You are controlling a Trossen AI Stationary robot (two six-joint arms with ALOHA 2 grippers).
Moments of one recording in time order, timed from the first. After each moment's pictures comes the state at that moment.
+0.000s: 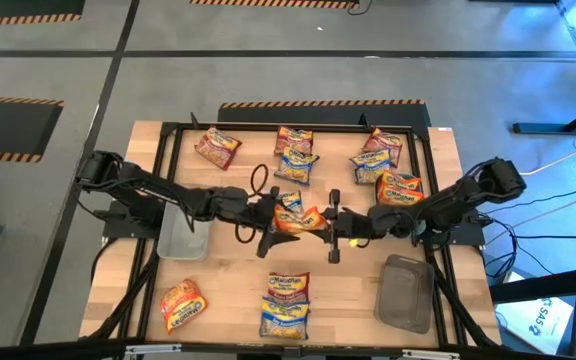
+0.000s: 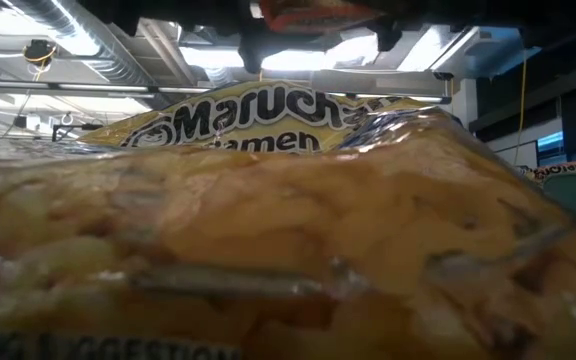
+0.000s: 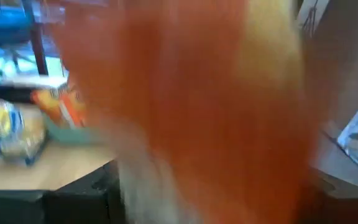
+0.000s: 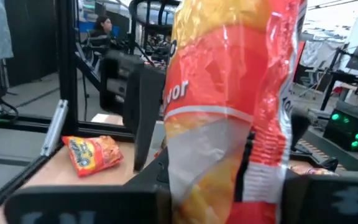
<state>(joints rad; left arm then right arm) -0.14 1.49 0.81 0.57 0.00 -0.16 0.28 1.49 0.64 0.93 0.28 -0.16</state>
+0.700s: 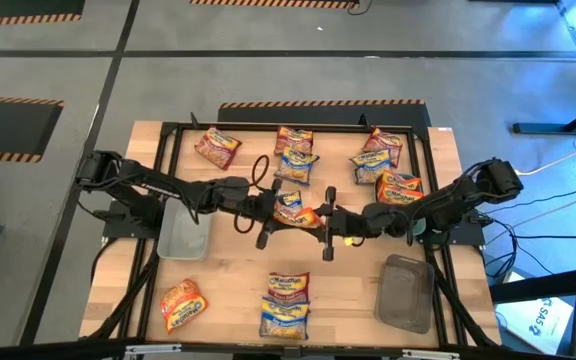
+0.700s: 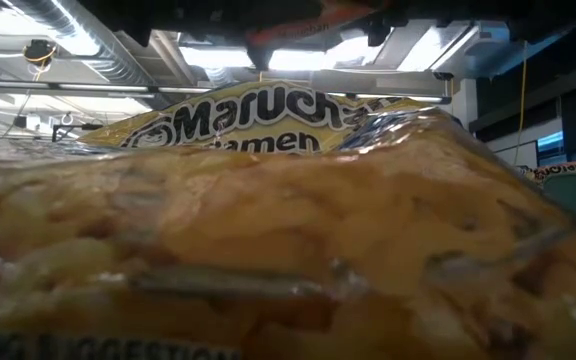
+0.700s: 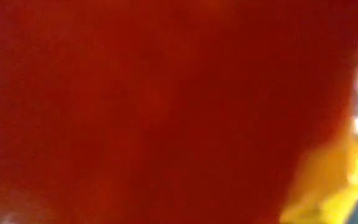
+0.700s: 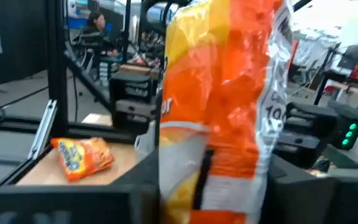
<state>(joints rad) -0.05 1.48 0.81 0.54 0.13 0.01 0.27 1.51 0.70 0.88 0.28 -0.16</state>
